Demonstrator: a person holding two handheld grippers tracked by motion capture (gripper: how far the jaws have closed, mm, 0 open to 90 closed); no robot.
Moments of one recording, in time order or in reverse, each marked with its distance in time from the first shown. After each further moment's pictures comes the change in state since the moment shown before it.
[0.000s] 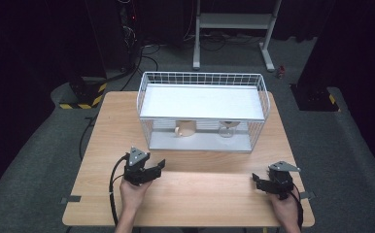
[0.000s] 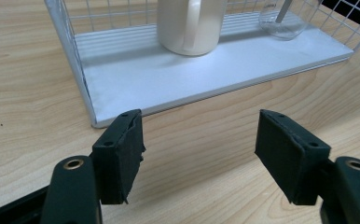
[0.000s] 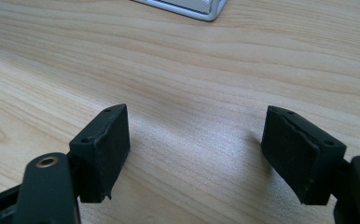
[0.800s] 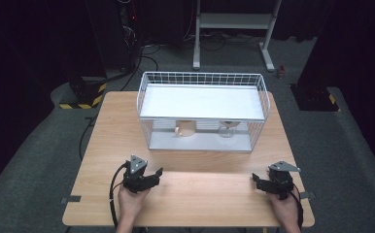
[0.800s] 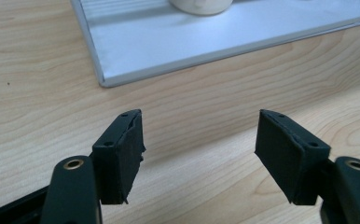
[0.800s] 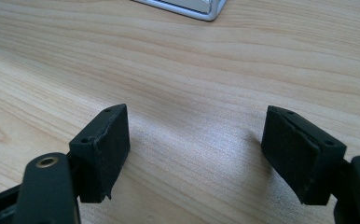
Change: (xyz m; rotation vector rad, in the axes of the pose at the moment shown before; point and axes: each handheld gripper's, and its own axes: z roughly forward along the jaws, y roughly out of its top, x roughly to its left) left arm 0.001 -0.027 0.002 0.069 0.054 0.028; right arm 0.000 0.000 0.000 0.000 0.000 0.000
